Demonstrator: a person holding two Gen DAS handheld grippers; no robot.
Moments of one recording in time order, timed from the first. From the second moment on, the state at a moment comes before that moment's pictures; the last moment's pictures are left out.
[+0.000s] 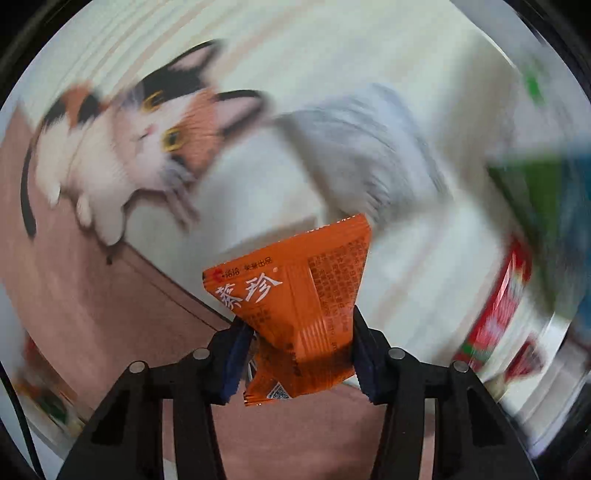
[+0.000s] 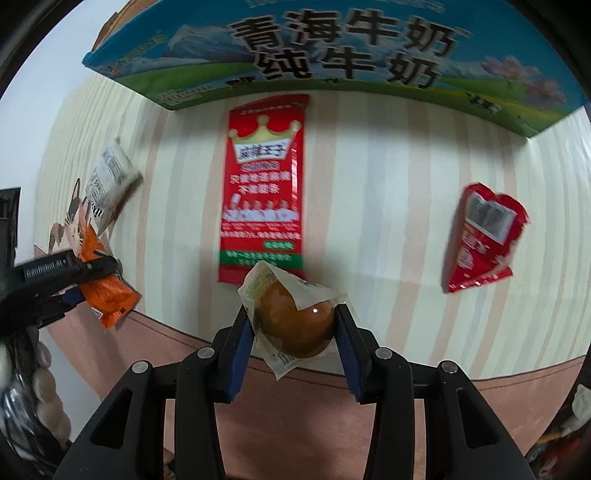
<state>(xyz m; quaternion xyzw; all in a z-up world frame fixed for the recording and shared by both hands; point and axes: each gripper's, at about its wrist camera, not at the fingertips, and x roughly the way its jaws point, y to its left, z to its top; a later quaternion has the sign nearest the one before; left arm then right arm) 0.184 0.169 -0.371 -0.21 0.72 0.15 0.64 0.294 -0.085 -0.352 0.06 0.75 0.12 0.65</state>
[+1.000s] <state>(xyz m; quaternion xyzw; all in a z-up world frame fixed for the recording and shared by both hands) 0.224 0.053 -0.324 -0.06 0.71 0.04 0.70 0.274 -0.139 -0.326 0.10 0.74 0.11 0.66</state>
